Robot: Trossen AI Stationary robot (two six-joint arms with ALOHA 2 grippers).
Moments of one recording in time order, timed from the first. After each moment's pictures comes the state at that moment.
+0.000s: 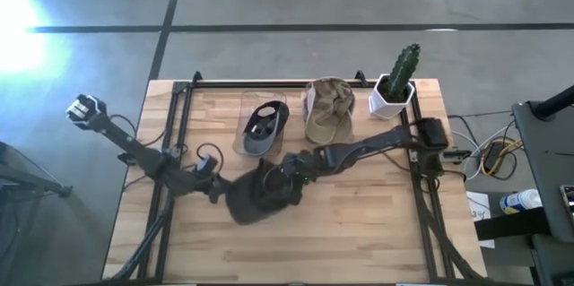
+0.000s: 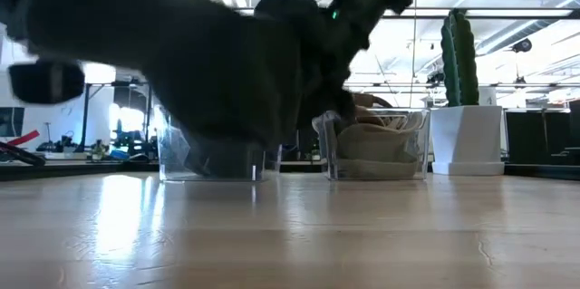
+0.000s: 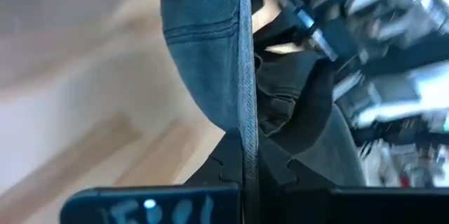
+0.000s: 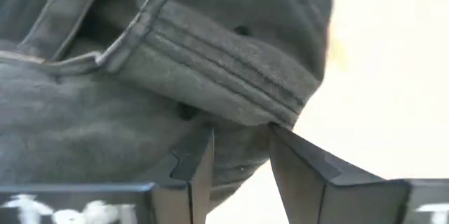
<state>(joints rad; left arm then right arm) -0.59 0.80 0.33 0.01 -0.51 -1.30 0.11 1.95 1.33 -0.32 -0.01 0.62</state>
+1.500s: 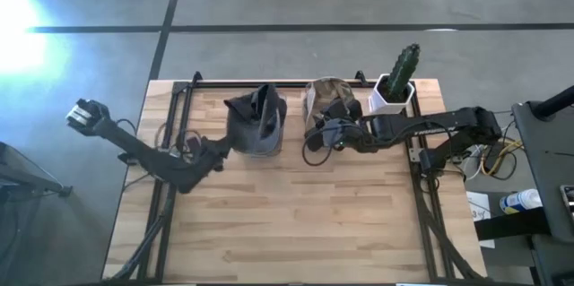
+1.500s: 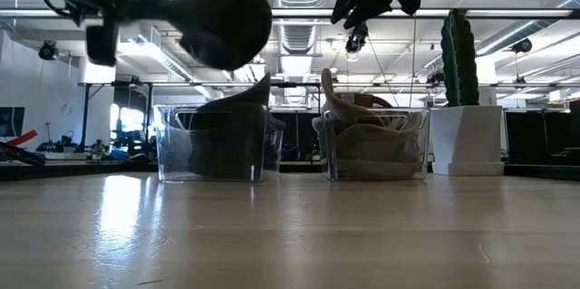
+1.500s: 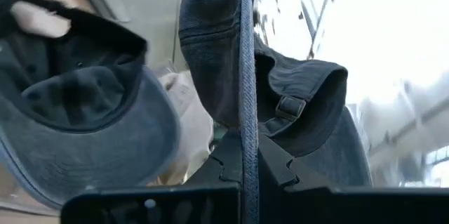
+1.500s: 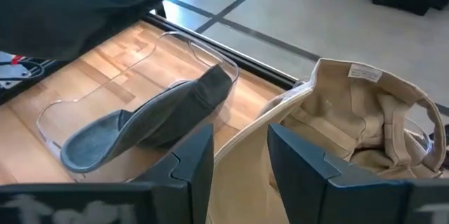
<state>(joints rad) -0.50 0.99 0.40 0.59 -1.36 -1.53 0.07 1.48 1.30 -0.61 0.78 0.71</state>
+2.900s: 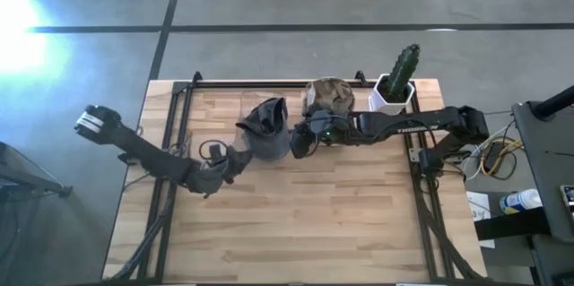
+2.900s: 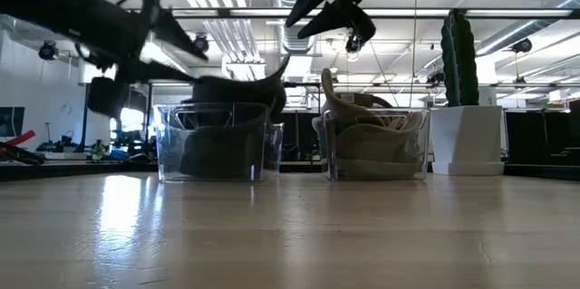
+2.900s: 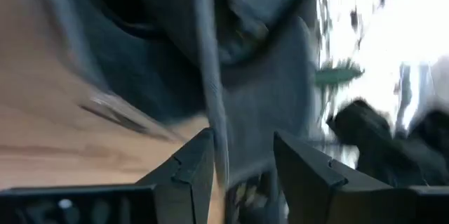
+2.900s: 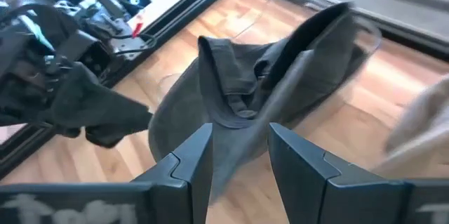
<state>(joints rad) -0.42 1.24 0.40 0.44 -1.04 -1.91 -0.01 1.59 1.30 -0.34 0.34 0.69</state>
